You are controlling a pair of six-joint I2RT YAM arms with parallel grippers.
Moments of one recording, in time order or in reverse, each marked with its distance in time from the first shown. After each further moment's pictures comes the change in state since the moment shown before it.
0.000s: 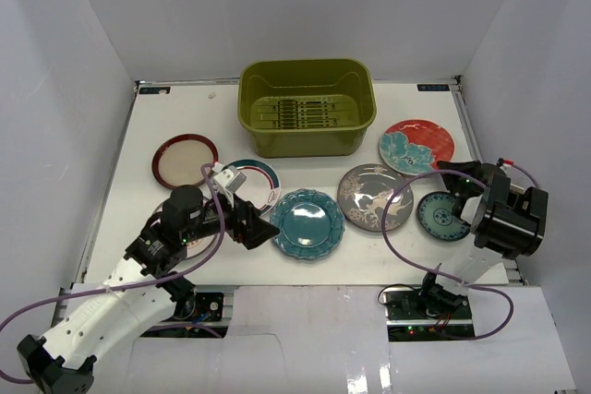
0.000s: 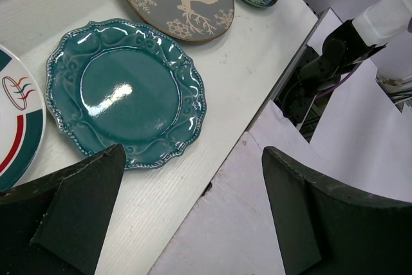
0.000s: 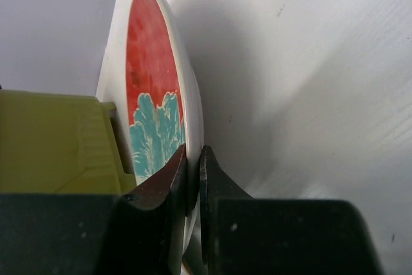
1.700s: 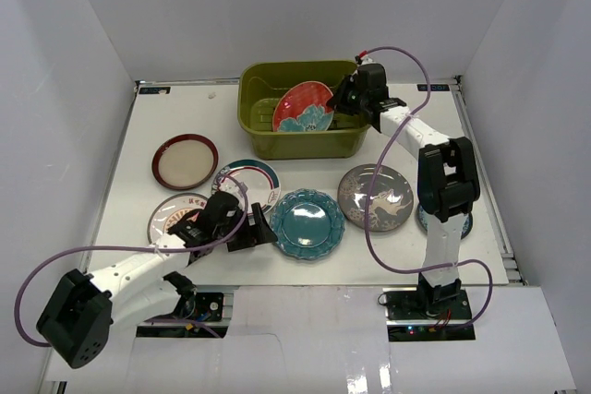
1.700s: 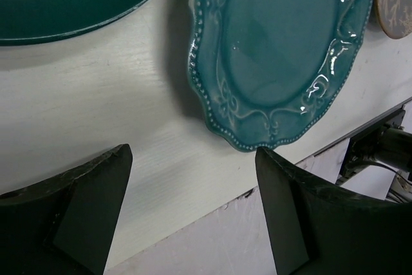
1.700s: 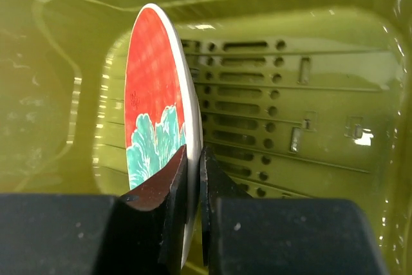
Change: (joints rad) left arm 0.001 0.348 -0.196 0.054 -0.238 -0.457; right arm 0.790 0.271 1.135 -0.931 0.176 -0.432
